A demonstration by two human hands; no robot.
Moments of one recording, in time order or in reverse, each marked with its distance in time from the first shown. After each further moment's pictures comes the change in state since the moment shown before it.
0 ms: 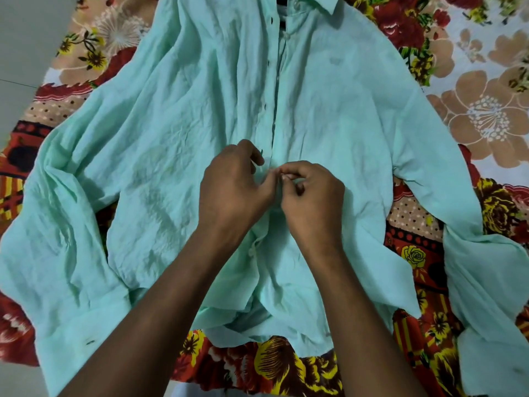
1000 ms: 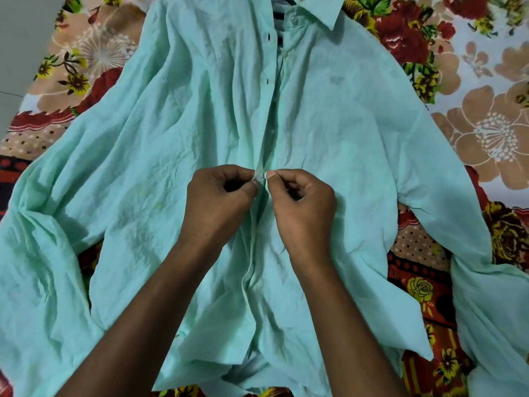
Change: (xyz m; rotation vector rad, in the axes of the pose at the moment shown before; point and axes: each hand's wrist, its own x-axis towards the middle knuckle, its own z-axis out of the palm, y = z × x) left_hand 0.036 -0.007 -0.008 -0.529 -0.137 -0.414; right_hand 0.035 -0.011 0.025 0.370 0.055 0.199
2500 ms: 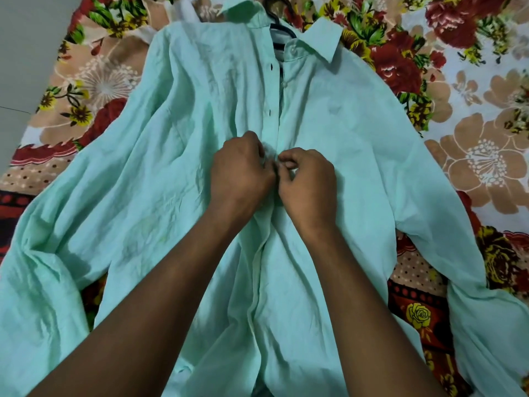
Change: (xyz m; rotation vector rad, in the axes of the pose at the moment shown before) left_hand 0.084 0.037 0.034 0.559 0.082 0.383; right_hand 0.085 -0.011 0.021 -0.540 -0.060 -0.276
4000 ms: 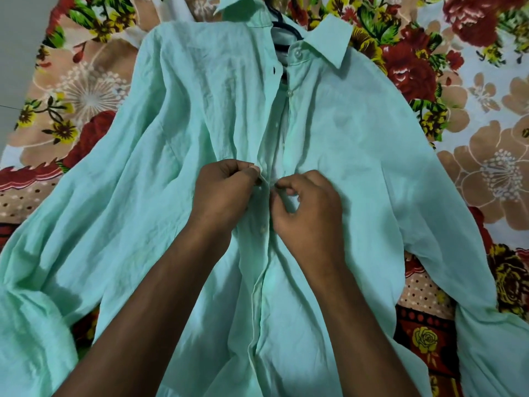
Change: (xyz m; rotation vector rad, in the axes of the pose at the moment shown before) left_hand 0.008 -0.002 -0.024 -0.648 -0.143 -0.590; right_hand -0.011 -0.005 -0.007 0.012 -0.020 -0.100
